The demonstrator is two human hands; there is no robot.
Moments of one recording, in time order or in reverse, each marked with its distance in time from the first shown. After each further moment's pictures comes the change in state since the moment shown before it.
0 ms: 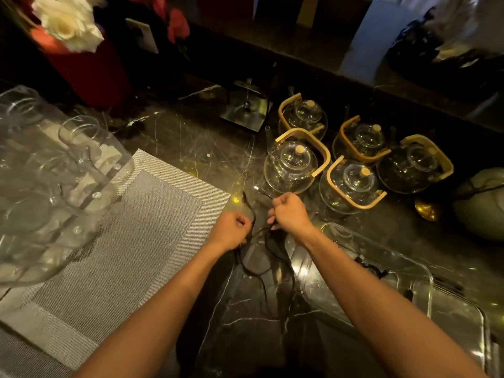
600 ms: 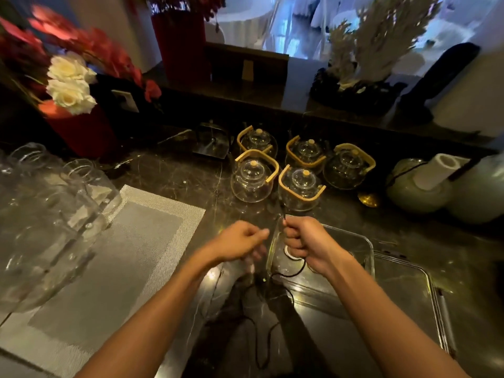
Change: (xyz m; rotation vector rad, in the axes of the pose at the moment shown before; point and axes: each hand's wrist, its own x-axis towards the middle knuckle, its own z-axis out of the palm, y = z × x) left_hand -0.135 0.101 0.005 0.019 -0.438 0.252; right_hand -0.158 0.029 -0.107 0.675 -0.228 -0.010
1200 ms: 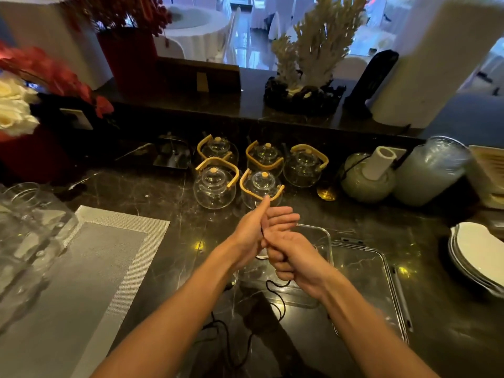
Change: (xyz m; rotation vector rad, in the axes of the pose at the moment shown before) left_hand 0.023 0.083 0.083 -0.863 -0.149 0.138; right_hand -0.081 0.012 -0.033 -0.031 -0.077 -0.141
